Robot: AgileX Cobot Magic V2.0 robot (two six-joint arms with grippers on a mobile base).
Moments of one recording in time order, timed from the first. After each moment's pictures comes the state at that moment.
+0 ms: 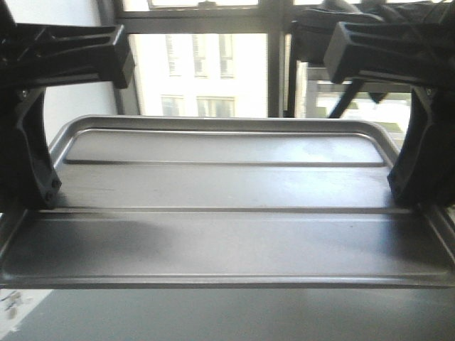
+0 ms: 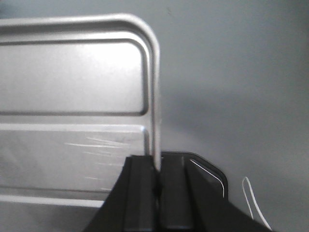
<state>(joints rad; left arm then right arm) -1.06 1.25 -0.91 0.32 0.96 -1.12 0.86 1.15 -0.80 -0.28 0.84 1.06</state>
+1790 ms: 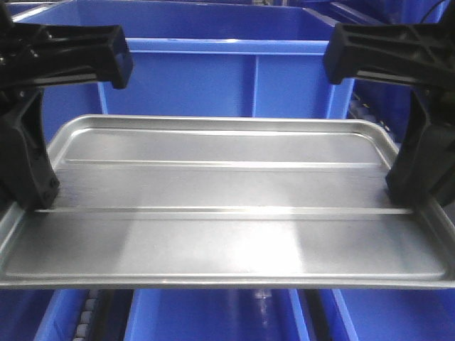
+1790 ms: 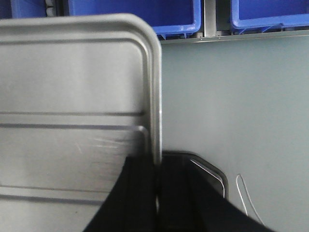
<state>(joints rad) -1.06 1.25 -0.91 0.32 0.97 -1.12 0.86 1.15 -0.80 -0.28 0.84 1.06</state>
